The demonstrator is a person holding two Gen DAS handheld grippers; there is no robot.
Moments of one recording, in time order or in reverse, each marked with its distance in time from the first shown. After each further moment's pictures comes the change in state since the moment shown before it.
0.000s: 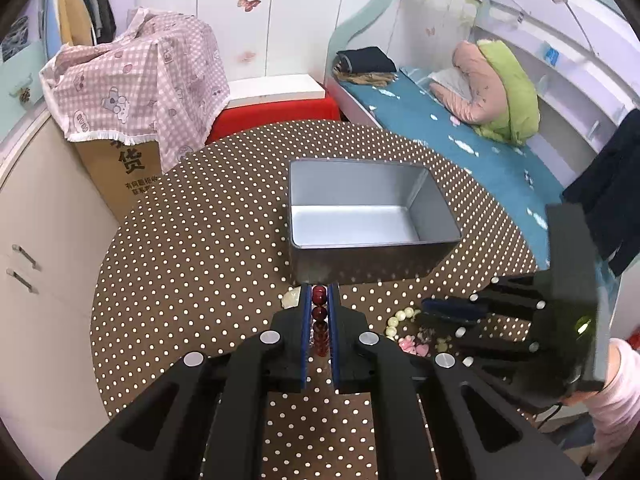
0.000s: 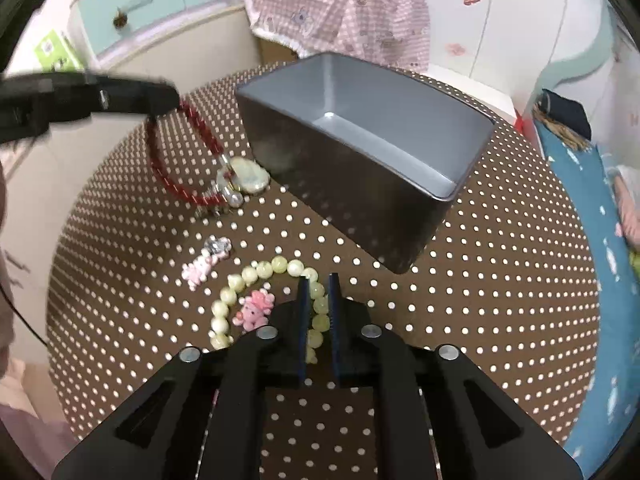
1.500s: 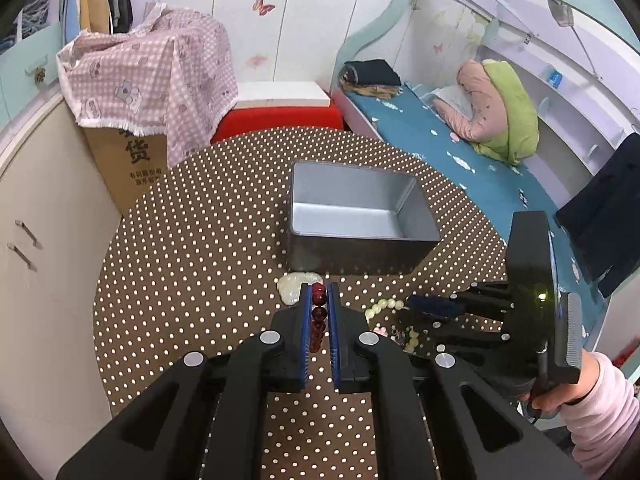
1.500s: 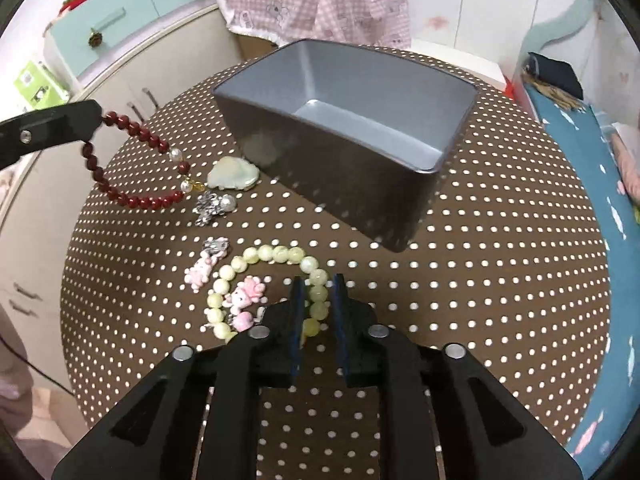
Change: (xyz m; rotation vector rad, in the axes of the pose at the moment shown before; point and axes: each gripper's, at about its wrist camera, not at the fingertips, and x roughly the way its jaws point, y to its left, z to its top) left arm -0.021 0.003 -0.019 -0.067 -0.022 -0.019; right arm 0.012 -0.012 -0.012 0.134 0.026 0.056
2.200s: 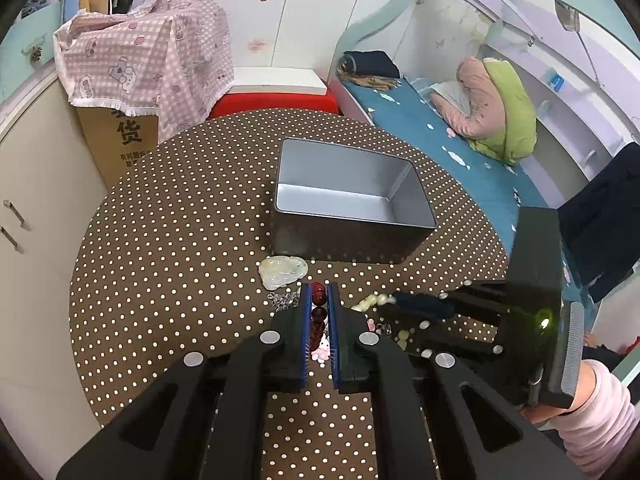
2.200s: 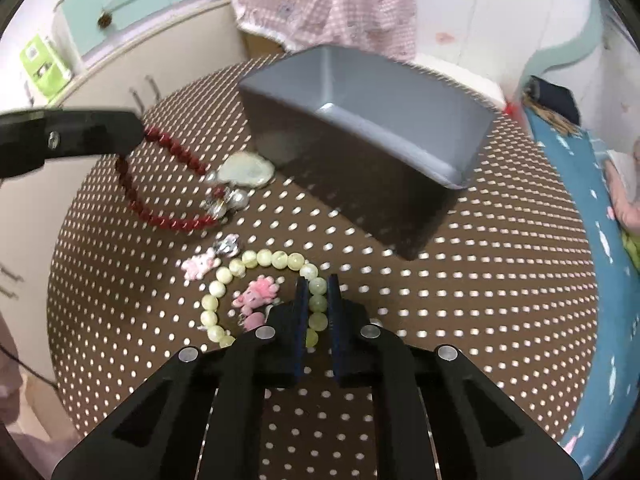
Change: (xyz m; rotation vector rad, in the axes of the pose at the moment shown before) left arm 0.012 -0.004 -0.006 -0.039 0.026 -0.038; right arm -0.003 0.021 -0.003 -0.052 -0.035 -0.084
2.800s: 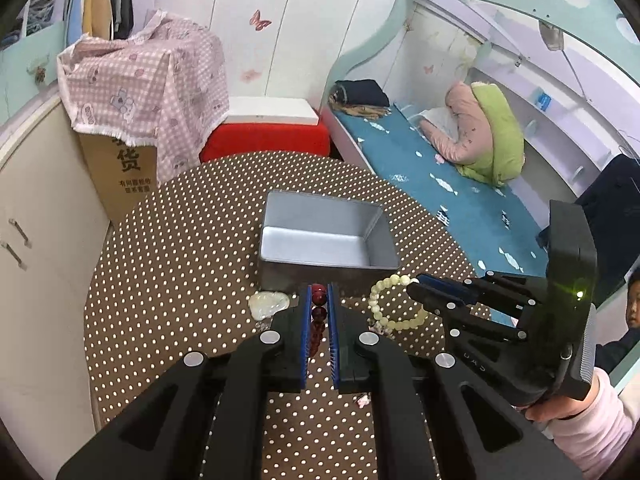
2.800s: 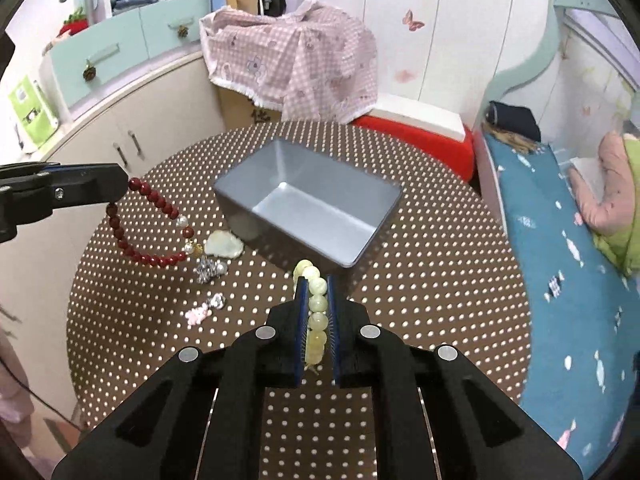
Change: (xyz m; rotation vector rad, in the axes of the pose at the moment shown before) left arm -0.043 -0.018 0.019 0.012 -0.098 -0.021; right arm -0.084 -0.025 0.015 0.052 -0.153 -0.076
